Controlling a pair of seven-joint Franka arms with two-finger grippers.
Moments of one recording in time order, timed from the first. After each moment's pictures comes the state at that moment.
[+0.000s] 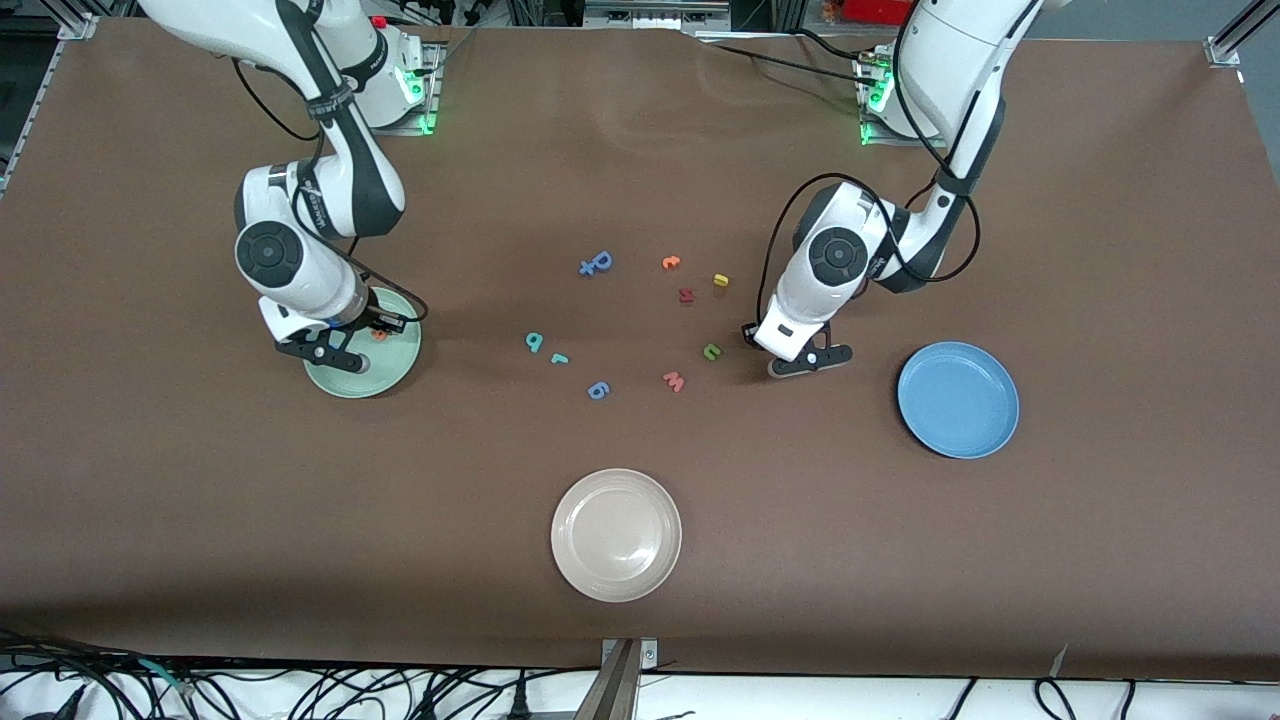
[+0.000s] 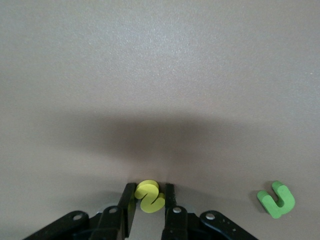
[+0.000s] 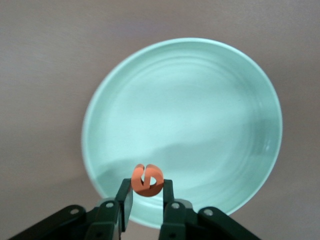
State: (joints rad) left arm -0.43 0.51 -0.09 -2.07 -0.07 2.54 -0.70; right arm 0.39 0.31 -0.19 -2.19 0.00 2.34 0.44
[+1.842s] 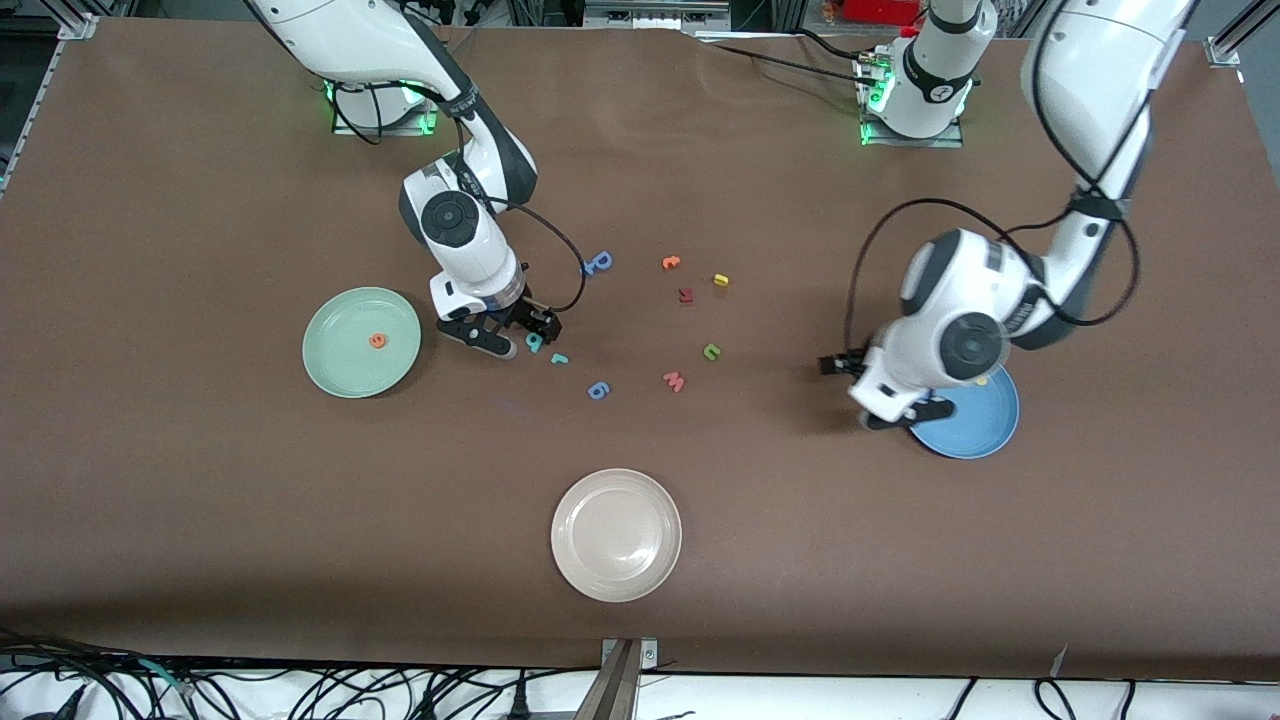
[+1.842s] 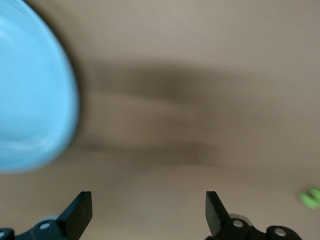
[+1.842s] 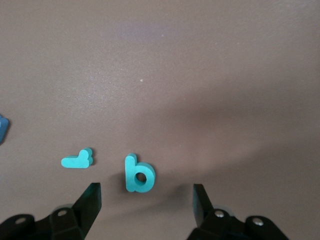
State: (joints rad) left arm 0.02 0.53 -0.39 -1.80 0.07 2.03 -0.61; right arm 0.51 0.49 0.08 -2.13 0.02 2.71 0.95
